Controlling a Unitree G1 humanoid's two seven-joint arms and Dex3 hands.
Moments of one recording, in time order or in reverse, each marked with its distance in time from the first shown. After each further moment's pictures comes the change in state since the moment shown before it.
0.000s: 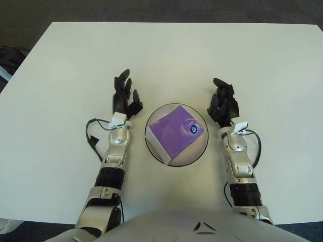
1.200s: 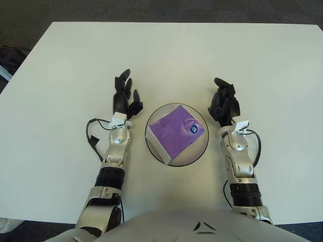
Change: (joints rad) left arm 0.000 -0.002 0.004 0.002 0.002 0.000 -0.002; right arm 0.001 -0.005 -0.009 0.003 0.011 -0.006 0.005
